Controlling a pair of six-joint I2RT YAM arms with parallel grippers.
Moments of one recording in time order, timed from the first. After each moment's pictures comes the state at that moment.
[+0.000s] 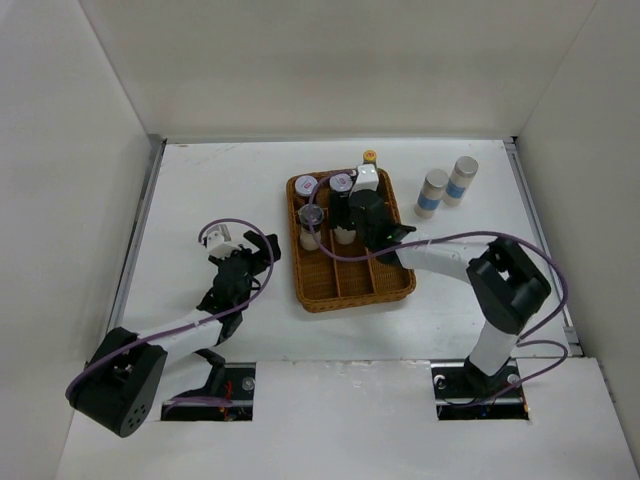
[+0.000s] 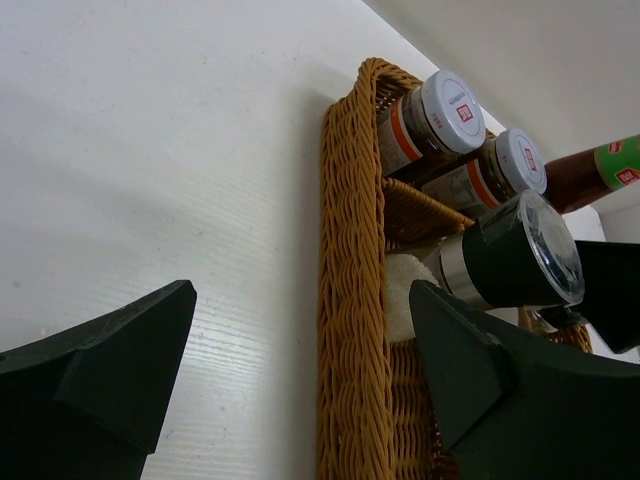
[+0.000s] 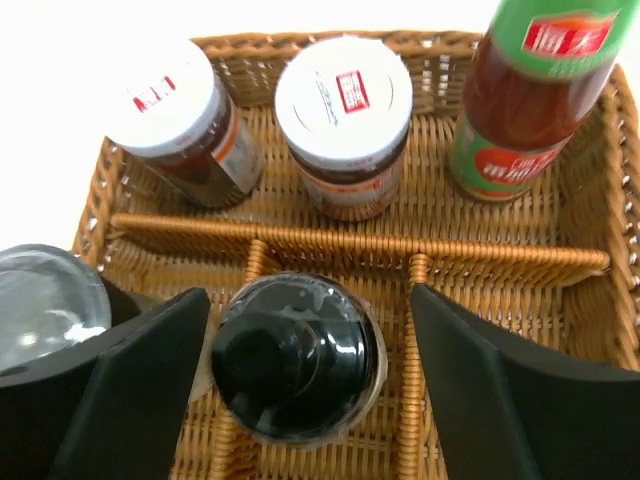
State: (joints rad) left arm -0.47 1.10 0.17 0.74 -0.44 -0.76; right arm 0.73 1.76 1.07 0.30 0.43 0.30
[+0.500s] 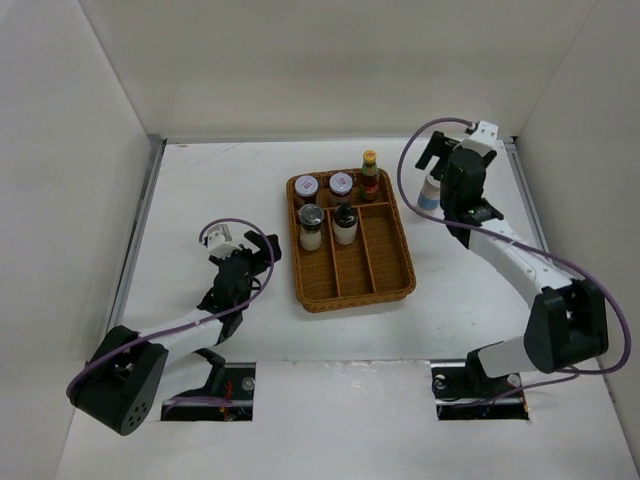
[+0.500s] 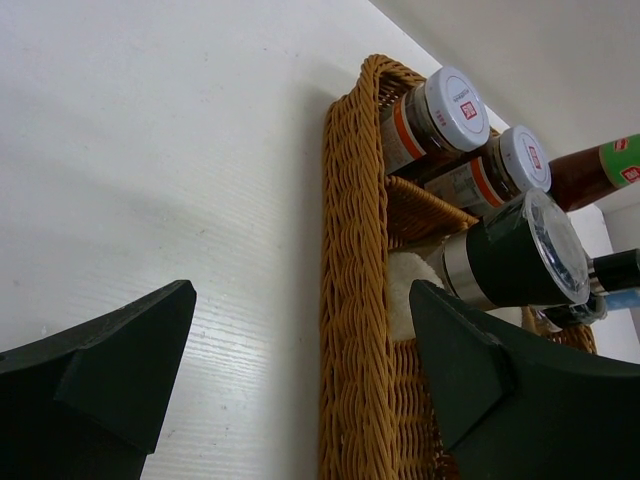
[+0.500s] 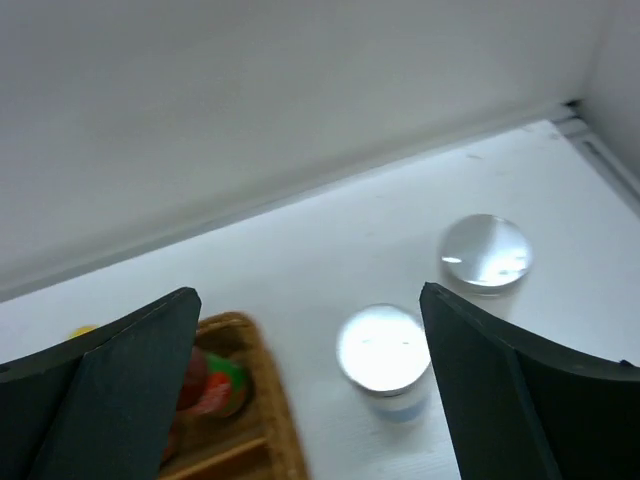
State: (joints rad) left arm -0.47 1.11 0.17 0.74 -0.43 -0.76; right arm 0.32 1.40 1.04 0.29 0.50 0.28
